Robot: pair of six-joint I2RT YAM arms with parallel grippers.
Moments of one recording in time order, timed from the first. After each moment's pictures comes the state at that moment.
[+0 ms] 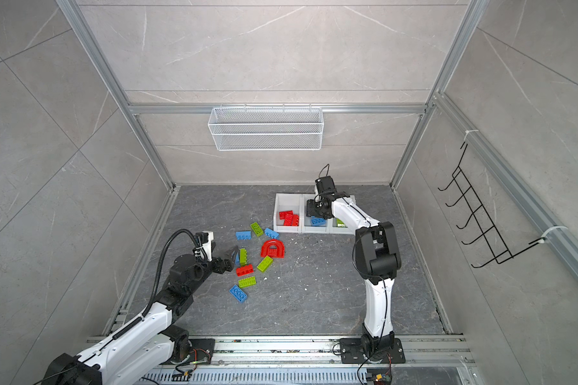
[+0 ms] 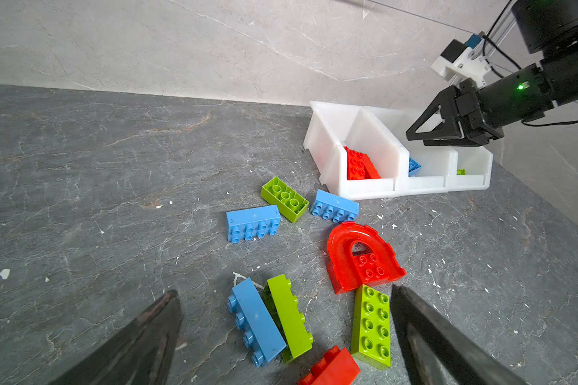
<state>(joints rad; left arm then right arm) -0.38 0.86 0.27 0.33 0.05 -0.21 0.28 2.01 1.63 -0.57 -0.10 0.27</state>
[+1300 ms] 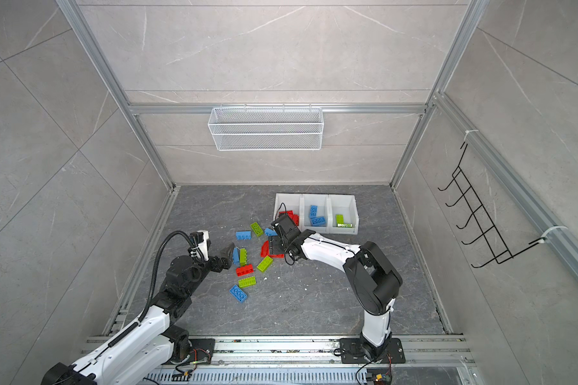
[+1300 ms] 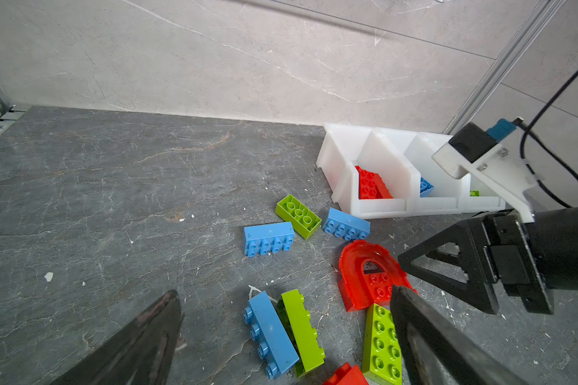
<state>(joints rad) -0.38 0.82 0.27 0.32 -0.02 -0.21 0.72 1.86 1.25 -0.32 0.04 0.50</state>
